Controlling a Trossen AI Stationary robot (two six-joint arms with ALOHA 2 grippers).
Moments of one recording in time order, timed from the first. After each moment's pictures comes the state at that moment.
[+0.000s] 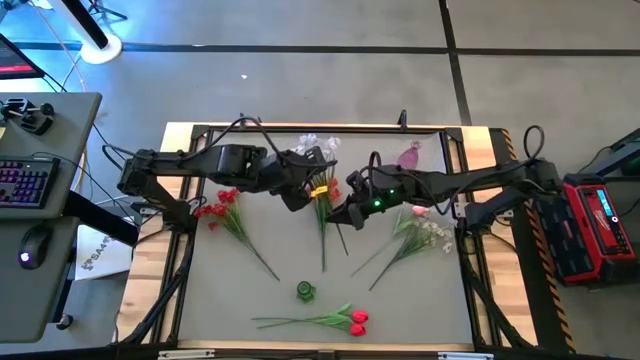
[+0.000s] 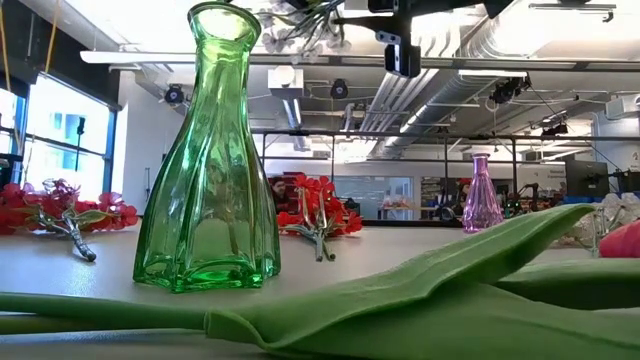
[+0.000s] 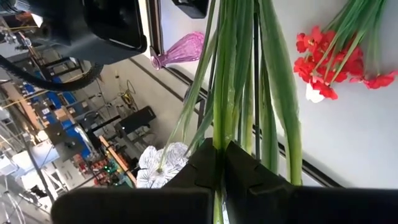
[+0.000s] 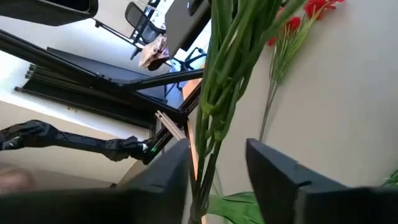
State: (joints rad) left arm -0.07 1.62 1.75 -0.92 -0.54 1.47; right arm 0.02 1.42 1.00 0.09 -0.23 0.90
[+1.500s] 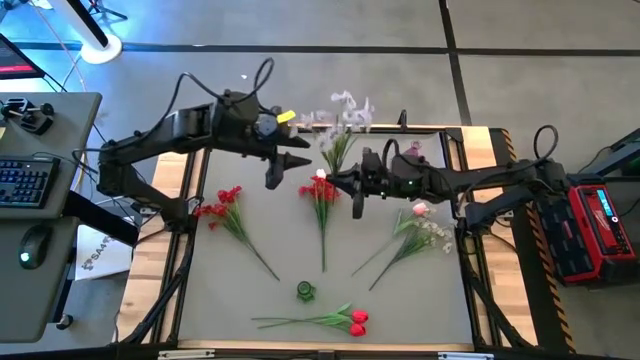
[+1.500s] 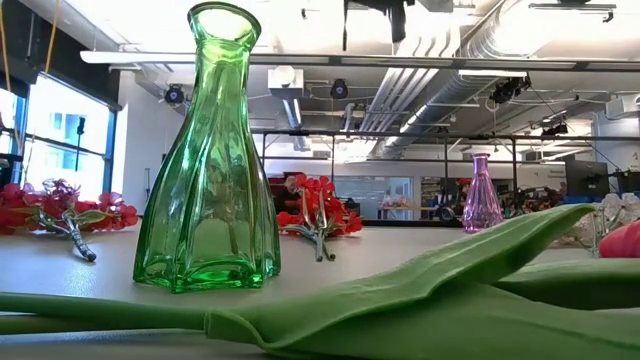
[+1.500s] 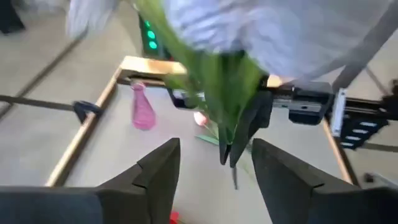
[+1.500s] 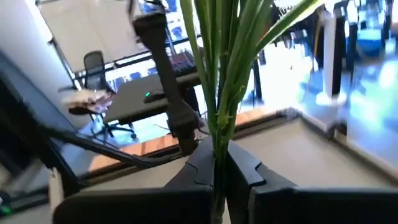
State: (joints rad) left arm 0.16 1.44 1.76 -0.79 0.06 -0.02; right arm 0.01 1.35 1.00 0.28 0.16 0.21
